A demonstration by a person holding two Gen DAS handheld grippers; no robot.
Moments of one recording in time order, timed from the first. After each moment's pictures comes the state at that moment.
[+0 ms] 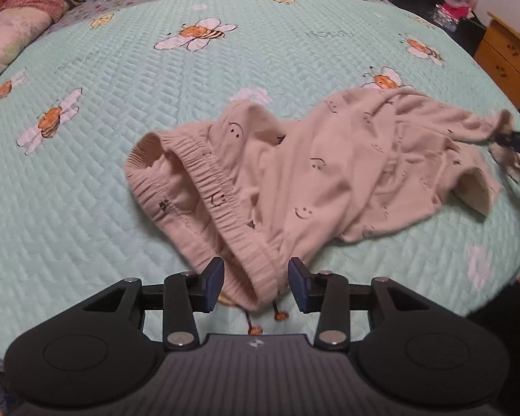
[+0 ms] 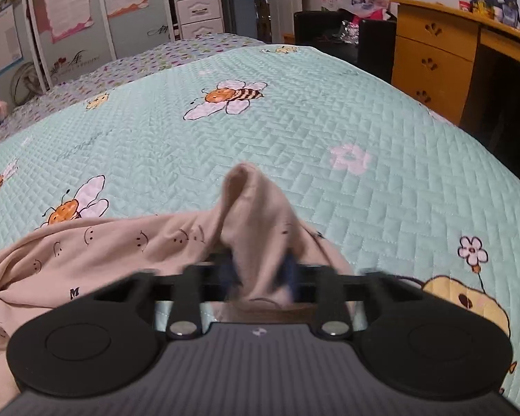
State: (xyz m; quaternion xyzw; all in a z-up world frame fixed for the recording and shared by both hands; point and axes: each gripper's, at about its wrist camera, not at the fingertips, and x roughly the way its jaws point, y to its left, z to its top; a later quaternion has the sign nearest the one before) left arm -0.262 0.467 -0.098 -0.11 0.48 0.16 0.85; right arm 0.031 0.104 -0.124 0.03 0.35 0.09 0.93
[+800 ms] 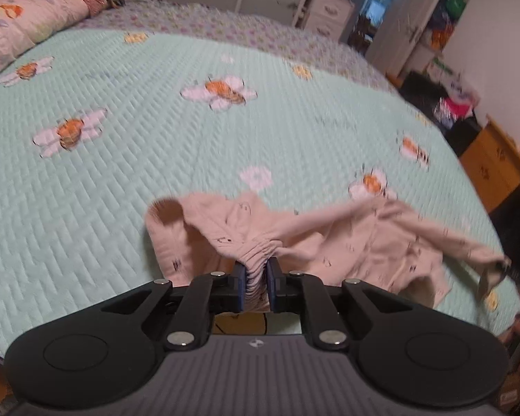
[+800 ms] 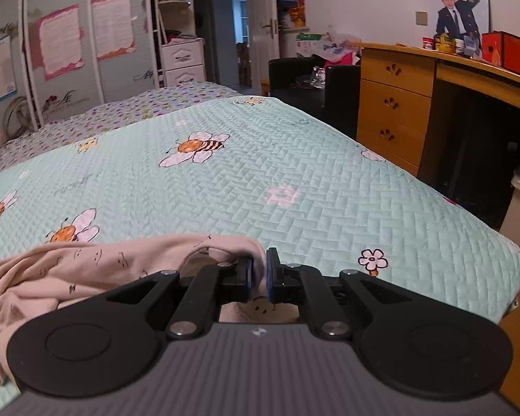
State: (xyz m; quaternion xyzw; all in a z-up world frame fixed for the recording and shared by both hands) left arm -0.292 0.494 -0.024 -0.23 0.36 0.17 0.89; right arm -0.031 0.043 -0.088 0.02 0.28 0.07 0.96
